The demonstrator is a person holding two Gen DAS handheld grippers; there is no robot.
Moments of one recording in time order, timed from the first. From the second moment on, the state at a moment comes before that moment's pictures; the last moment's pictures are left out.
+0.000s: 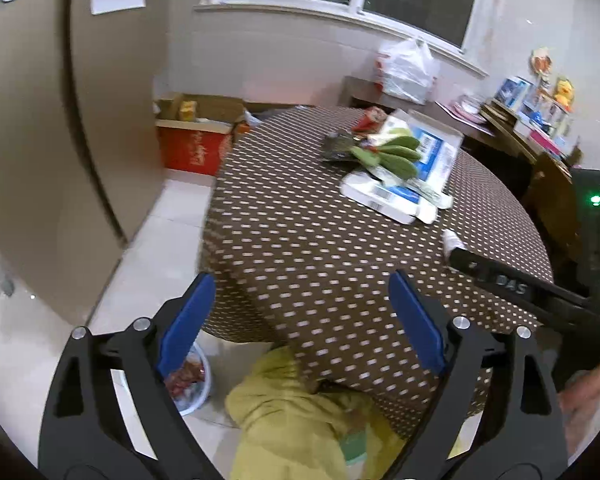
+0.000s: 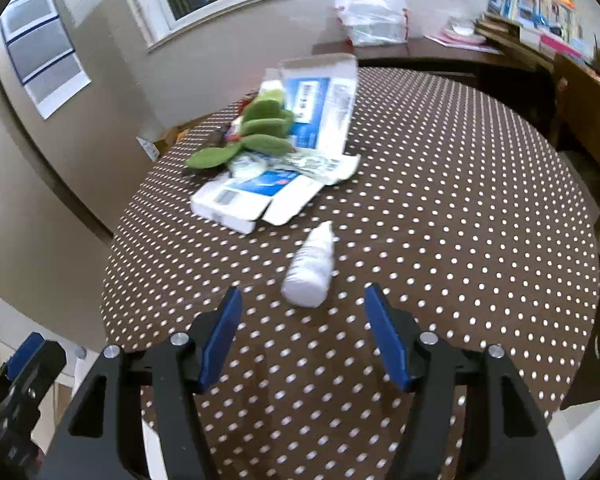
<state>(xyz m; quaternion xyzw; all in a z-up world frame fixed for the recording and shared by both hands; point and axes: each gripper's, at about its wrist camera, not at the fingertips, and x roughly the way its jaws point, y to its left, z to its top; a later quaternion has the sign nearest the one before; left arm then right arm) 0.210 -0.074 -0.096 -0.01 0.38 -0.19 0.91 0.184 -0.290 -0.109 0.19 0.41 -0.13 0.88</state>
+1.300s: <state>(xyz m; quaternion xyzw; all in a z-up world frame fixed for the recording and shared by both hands) 0.378 -0.203 -0.118 -0.01 0.39 -0.23 0.89 0.245 -0.399 -0.087 0.18 0.37 -0.11 0.91</state>
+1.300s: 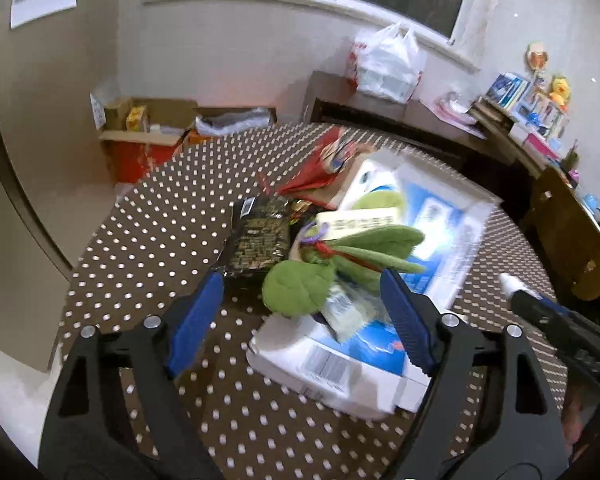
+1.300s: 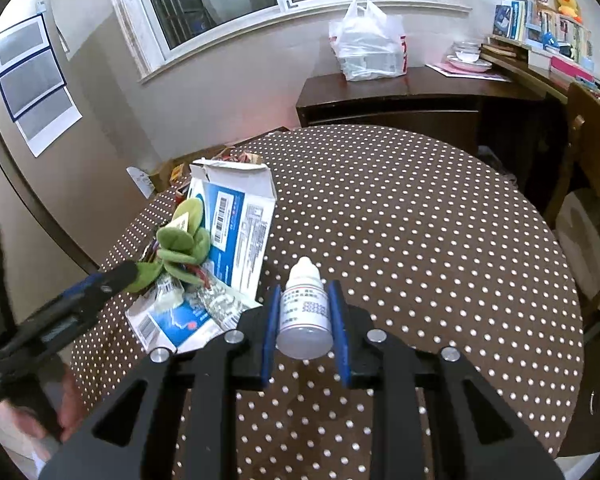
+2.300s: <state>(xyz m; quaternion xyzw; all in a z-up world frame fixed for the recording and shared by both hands) 0.285 -0.116 -0.047 -0.06 0.30 -0.26 0.91 0.182 -0.319 -0.043 0.15 0.34 -0.08 0.93</state>
